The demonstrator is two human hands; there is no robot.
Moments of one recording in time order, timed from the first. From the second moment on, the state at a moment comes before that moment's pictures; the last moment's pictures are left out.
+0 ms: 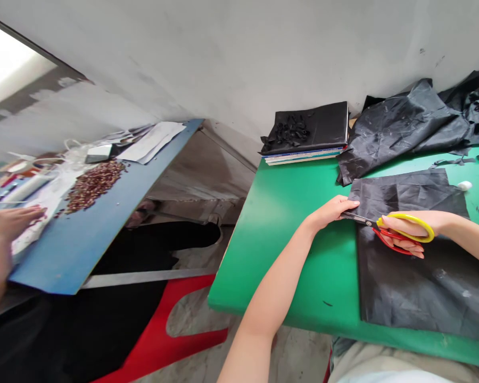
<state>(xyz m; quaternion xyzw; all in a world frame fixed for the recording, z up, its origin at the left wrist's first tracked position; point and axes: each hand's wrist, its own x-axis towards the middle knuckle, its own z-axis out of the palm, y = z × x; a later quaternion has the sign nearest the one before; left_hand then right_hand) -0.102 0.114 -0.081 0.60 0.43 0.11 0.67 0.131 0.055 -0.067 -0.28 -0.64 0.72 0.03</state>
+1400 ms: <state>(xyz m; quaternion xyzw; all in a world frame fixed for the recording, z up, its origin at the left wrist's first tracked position) -0.104 0.114 -0.072 0.63 0.42 0.07 0.65 0.135 0.056 -0.080 -0.28 -0.65 0.71 0.01</state>
